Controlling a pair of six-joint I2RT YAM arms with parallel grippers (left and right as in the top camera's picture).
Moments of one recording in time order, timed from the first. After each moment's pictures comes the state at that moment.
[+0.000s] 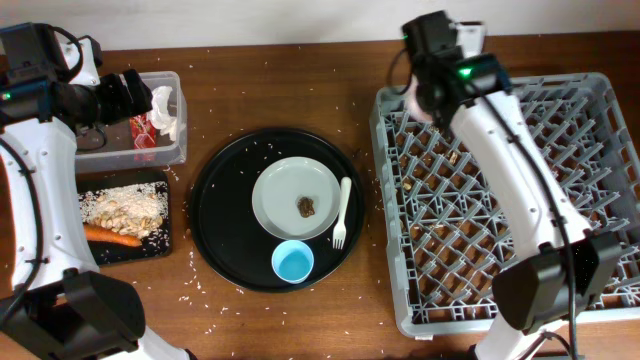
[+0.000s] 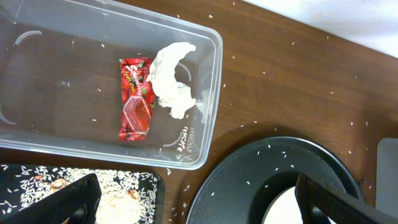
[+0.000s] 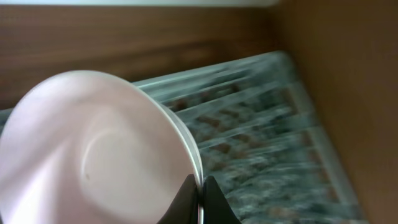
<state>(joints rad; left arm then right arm) 0.28 1.82 1.89 -1.05 0.22 -0.07 0.25 1.87 1.89 -1.10 0.76 0.29</state>
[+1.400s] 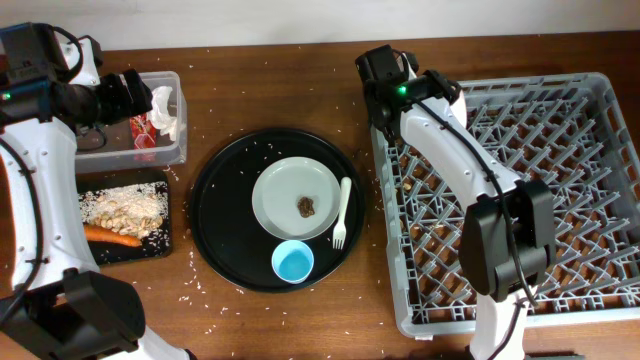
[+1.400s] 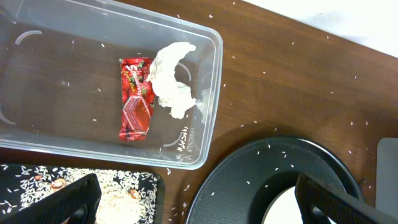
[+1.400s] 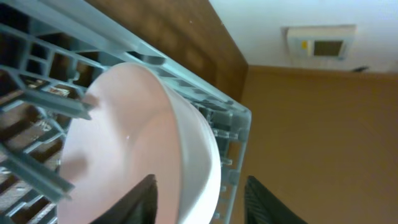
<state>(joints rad) 0.28 1.82 1.89 -1.05 0.22 -0.07 0.35 2.08 1.77 -0.85 0.98 -0.39</state>
